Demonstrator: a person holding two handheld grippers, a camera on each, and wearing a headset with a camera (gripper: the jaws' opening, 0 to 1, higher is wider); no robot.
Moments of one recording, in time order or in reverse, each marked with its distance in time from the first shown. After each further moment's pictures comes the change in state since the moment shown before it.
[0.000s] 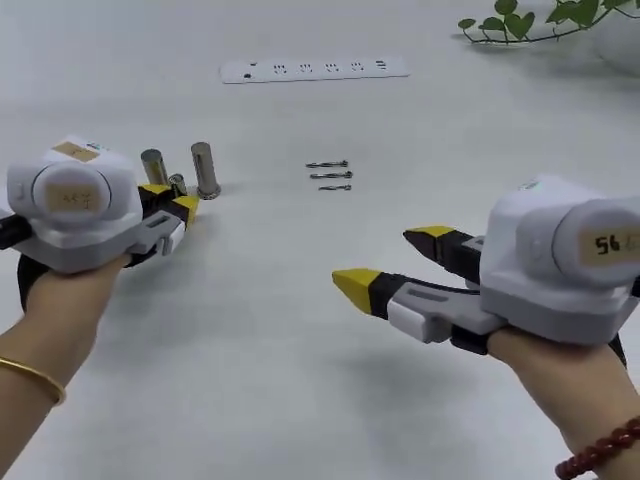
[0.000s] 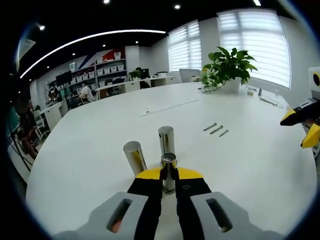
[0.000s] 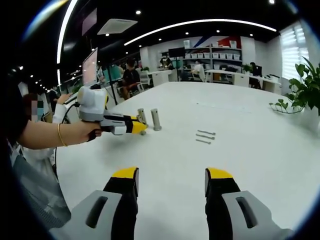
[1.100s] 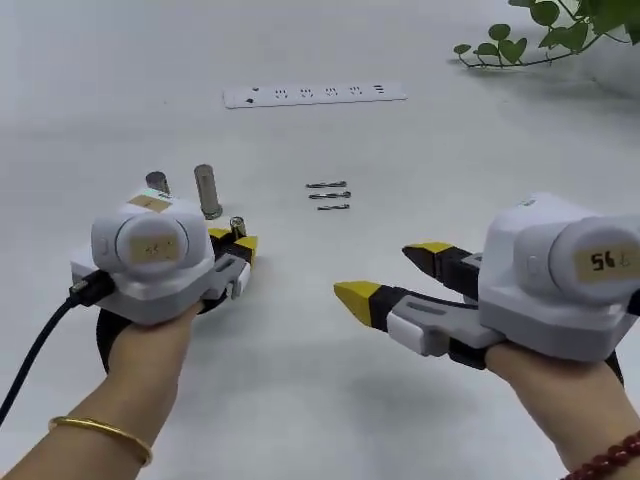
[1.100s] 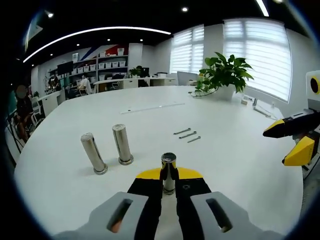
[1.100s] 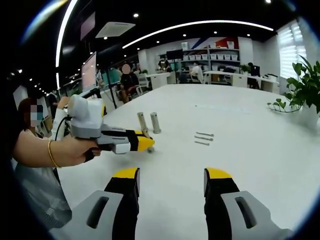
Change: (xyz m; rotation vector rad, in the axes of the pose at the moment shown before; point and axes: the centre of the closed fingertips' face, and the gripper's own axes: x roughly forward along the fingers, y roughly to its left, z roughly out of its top) left arm -0.005 -0.071 0.002 -0.104 -0.012 -0.039; right arm -0.008 0.001 0.004 0.023 -0.018 -0.005
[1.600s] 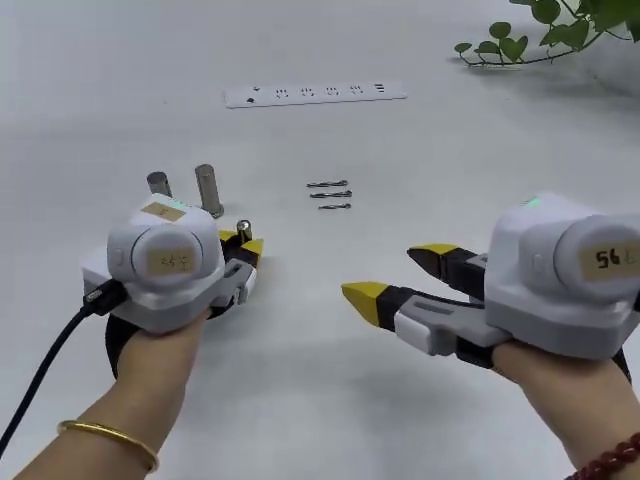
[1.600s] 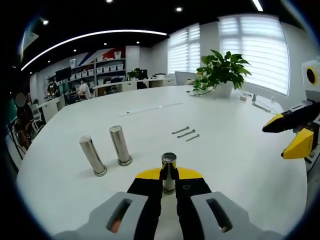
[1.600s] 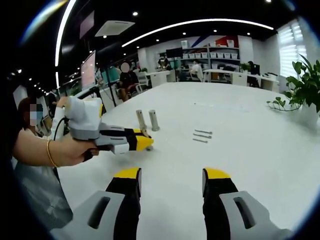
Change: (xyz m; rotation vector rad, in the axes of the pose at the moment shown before) left arm 0.002 -0.002 -0.002 0.052 -0.010 0.011; right arm 0.000 -0.004 -0.004 0.000 0.019 0.001
